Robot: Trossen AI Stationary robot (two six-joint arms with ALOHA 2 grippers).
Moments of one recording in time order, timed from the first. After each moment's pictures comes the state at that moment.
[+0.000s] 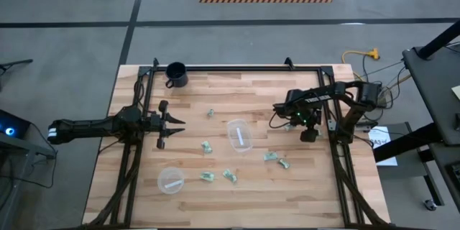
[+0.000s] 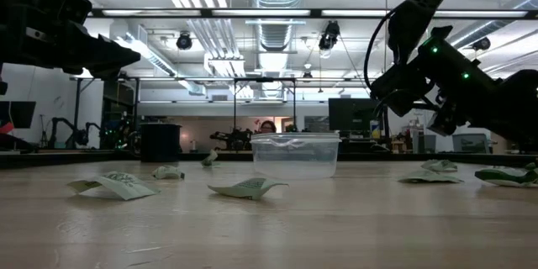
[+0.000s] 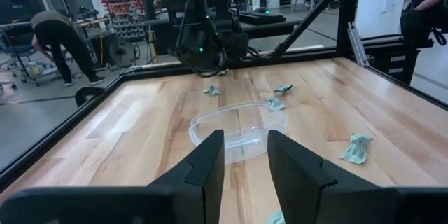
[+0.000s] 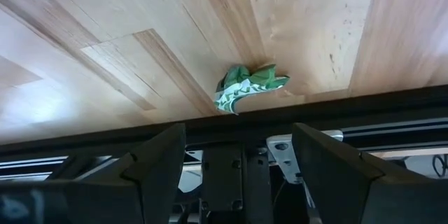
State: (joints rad) left arm 0.10 0.17 0.01 0.05 0.10 0.11; right arm -0.33 1.72 0.82 -1.37 -0.03 0.03
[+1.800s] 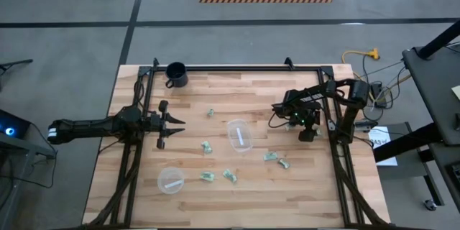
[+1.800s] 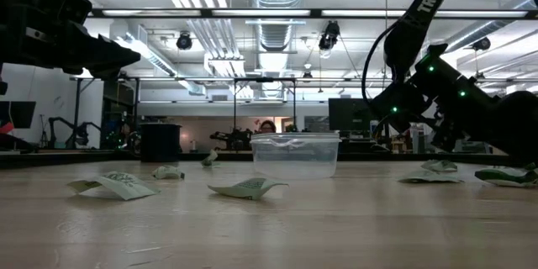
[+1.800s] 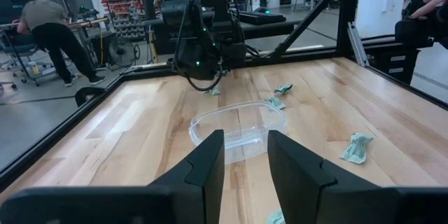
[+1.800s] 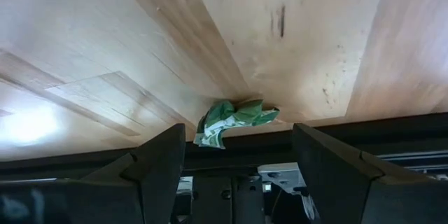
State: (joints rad) left arm 0.10 0.17 0.01 0.05 0.10 0.11; right arm -0.36 1.82 0.81 -1.29 -0.01 0.03
